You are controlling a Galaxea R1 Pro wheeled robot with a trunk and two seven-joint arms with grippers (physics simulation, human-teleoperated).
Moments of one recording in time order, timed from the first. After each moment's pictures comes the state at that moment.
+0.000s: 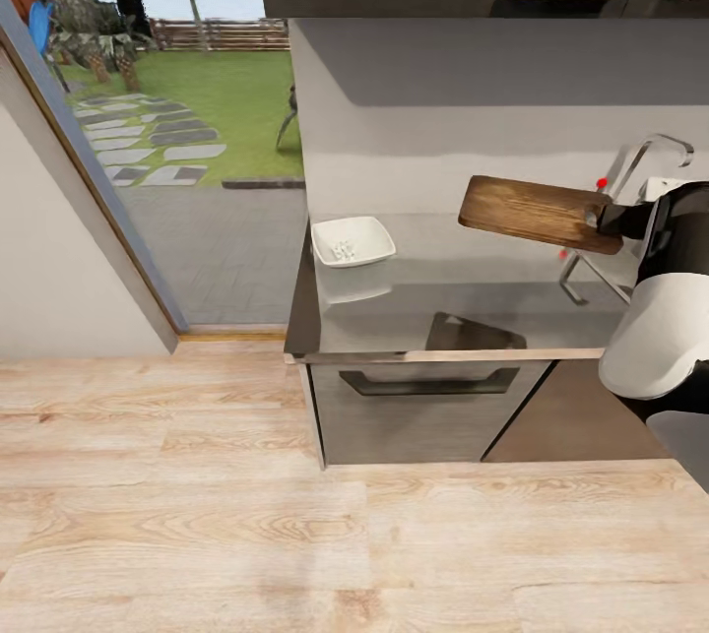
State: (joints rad) left arm -0.14 0.12 -0.02 0.04 0.04 -0.91 0.16; right arm -1.49 -0.14 -0.68 -0.85 0.79 0.79 0.30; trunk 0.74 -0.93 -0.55
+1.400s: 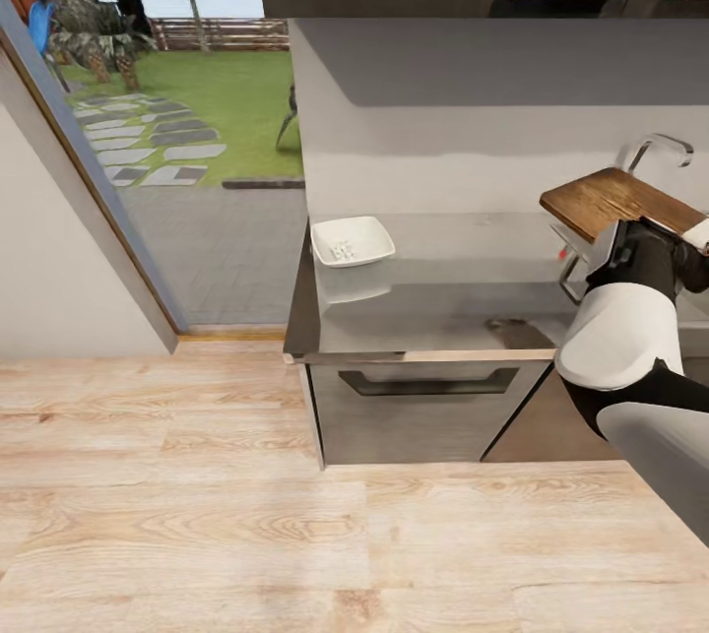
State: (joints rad) left arm -0.14 0.12 -0.02 0.06 0.06 -0.91 0.18; right arm -1.49 0.02 -0.98 -0.82 0.56 0.32 -0.71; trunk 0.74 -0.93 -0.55
